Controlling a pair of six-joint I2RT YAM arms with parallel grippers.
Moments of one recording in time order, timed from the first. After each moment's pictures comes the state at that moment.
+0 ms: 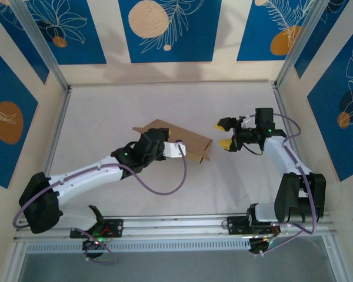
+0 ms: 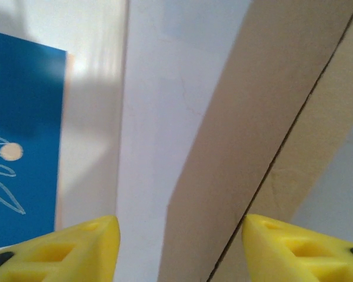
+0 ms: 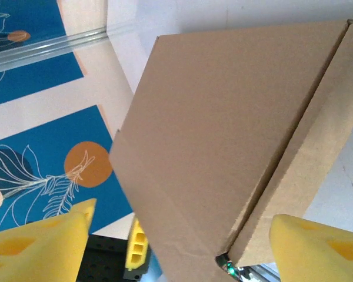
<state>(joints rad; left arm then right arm) -0.91 1.32 0.92 -0.18 -0.29 0.96 -0.04 1.36 0.89 -0.48 -0.96 0.95</state>
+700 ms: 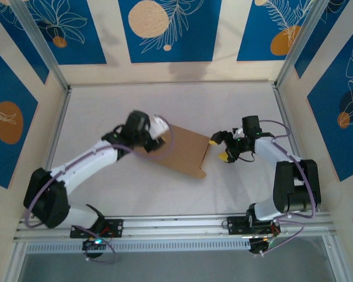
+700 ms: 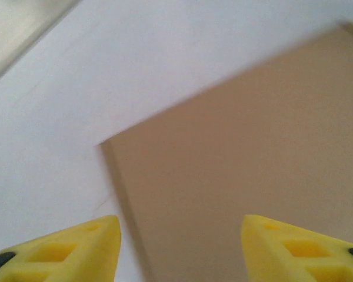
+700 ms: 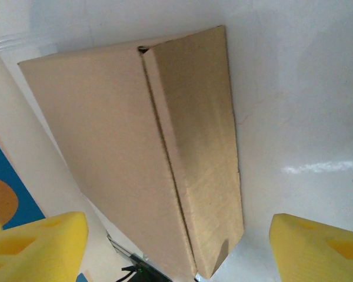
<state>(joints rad) -0.52 1.48 1.11 -0.36 0.06 0.27 0.06 1.48 0.81 -0.47 -0.71 0.82</state>
